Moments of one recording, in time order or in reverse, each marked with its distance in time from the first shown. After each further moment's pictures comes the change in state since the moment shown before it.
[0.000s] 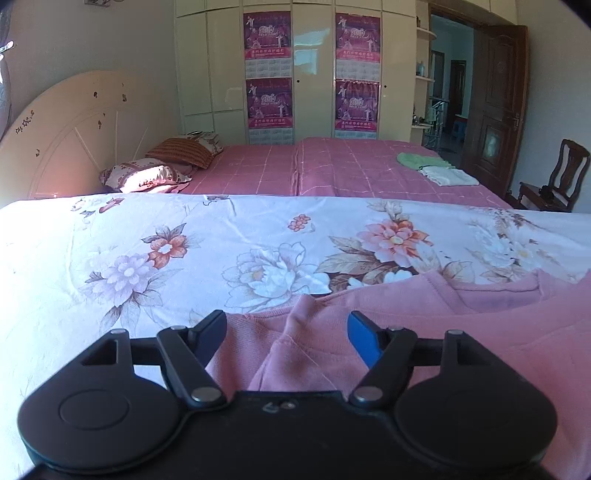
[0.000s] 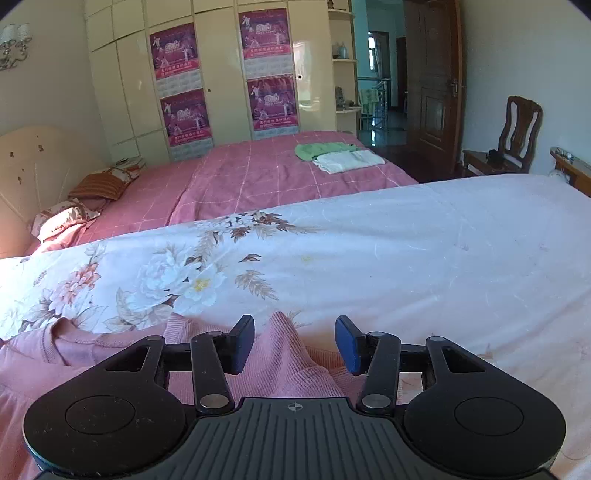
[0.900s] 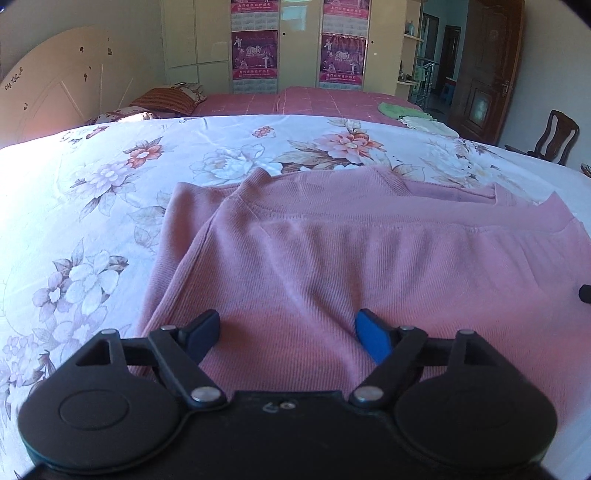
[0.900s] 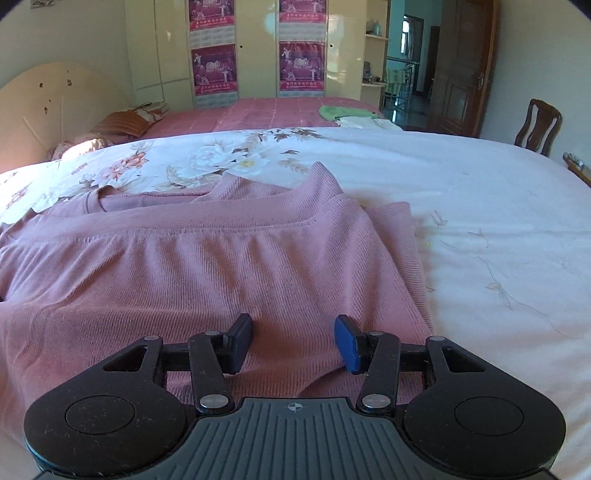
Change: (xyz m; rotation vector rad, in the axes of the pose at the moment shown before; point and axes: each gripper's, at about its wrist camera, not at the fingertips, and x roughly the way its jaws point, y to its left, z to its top) left arm -0.028 -0.030 -0.071 -0.010 0.166 -0.032; right arm -0.041 0.025 -0.096 -0.103 0.133 -0.016
